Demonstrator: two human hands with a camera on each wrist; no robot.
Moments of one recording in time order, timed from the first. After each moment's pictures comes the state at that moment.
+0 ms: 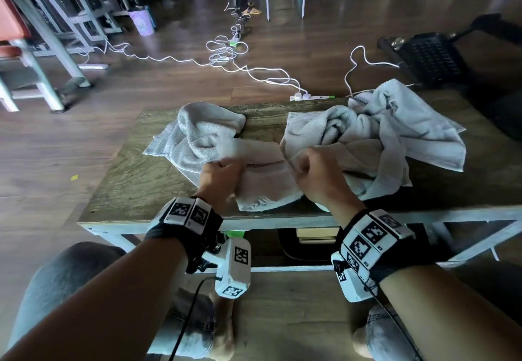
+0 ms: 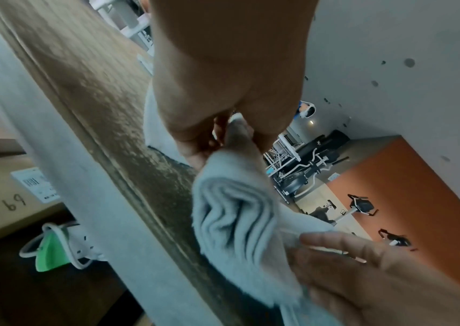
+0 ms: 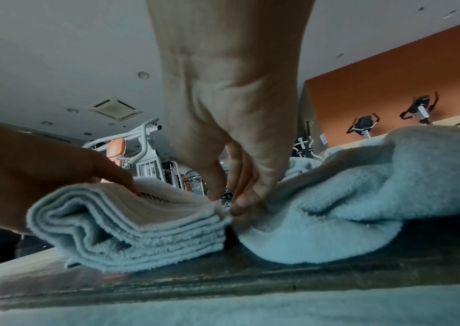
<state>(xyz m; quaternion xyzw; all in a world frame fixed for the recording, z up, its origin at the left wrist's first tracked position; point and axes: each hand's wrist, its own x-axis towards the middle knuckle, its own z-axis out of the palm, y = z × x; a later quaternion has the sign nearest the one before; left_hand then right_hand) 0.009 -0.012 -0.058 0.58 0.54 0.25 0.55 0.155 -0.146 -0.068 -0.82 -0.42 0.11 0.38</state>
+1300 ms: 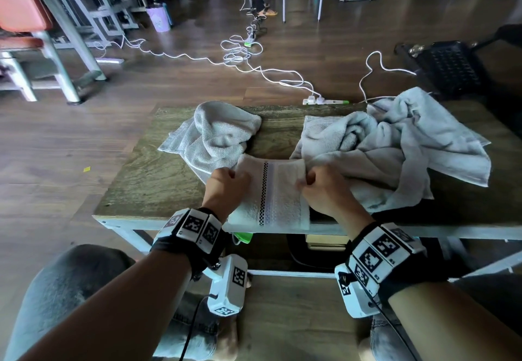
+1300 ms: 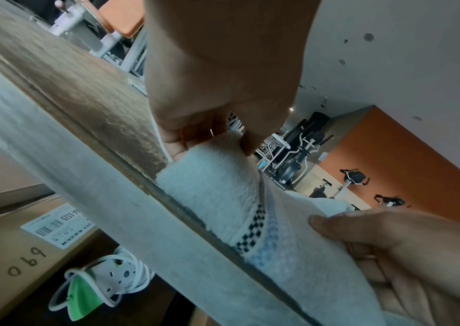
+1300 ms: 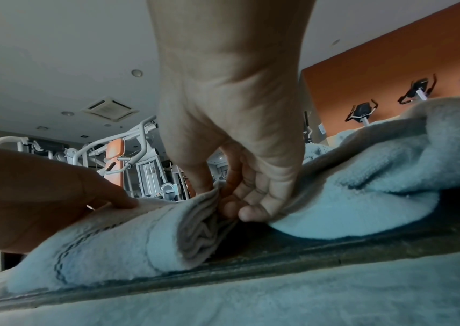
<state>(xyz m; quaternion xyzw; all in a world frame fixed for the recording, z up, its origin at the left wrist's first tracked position) -0.018 0.000 -0.074 0.71 0.54 0.19 0.40 0.141 -0.129 -0.077 -0.86 -0.37 0.19 0.31</state>
